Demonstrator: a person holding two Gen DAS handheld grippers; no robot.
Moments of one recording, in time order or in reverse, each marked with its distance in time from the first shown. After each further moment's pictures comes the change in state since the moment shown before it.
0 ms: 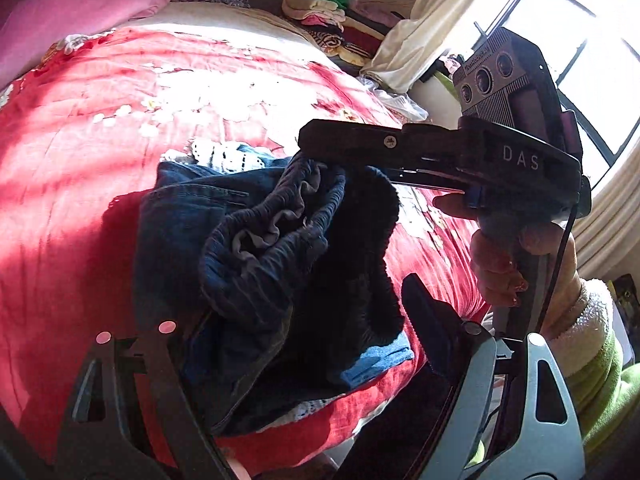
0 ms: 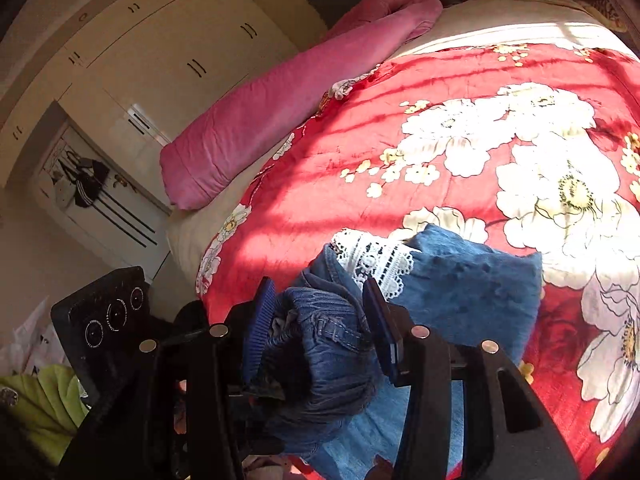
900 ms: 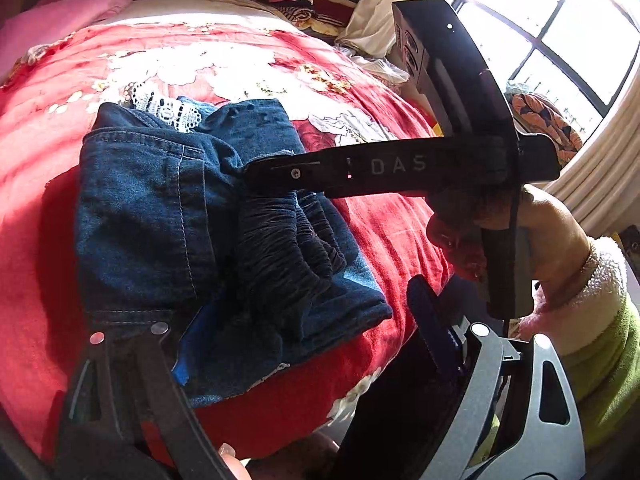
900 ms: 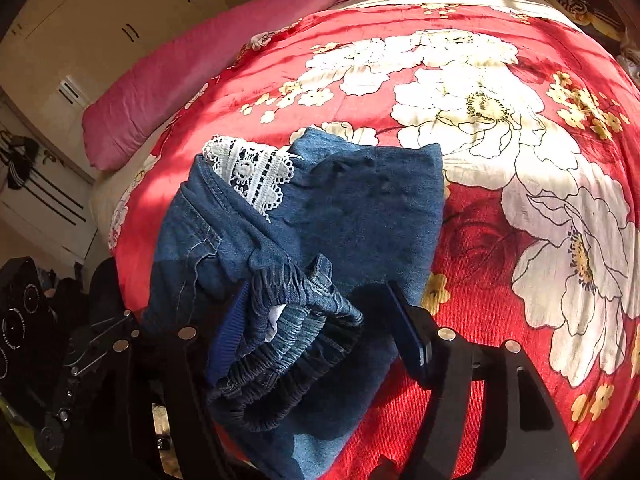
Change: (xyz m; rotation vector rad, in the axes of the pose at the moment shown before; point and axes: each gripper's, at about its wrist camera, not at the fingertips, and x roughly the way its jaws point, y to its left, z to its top) left arm 0.028 -0.043 -0.038 0.107 0.079 -0.005; right arm 0.016 -0.037 -0.048 0.008 0.139 -0.279
